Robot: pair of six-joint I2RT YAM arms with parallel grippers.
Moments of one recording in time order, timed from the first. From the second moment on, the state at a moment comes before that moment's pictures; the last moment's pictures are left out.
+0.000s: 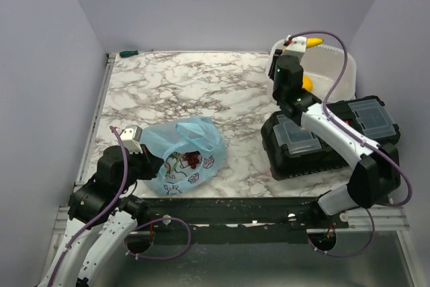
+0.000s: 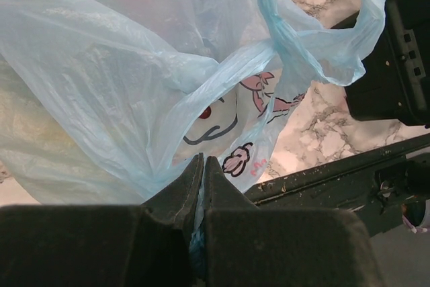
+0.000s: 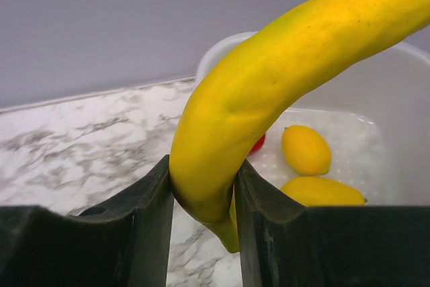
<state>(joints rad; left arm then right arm) -0.45 0.33 0.74 -0.93 0.03 -0.53 0.57 1.44 1.19 0.12 0.73 0.12</state>
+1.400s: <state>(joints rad) -0.44 0.27 0.72 -0.90 0.04 -0.52 0.04 2.20 1.97 -0.66 0.34 0.38</state>
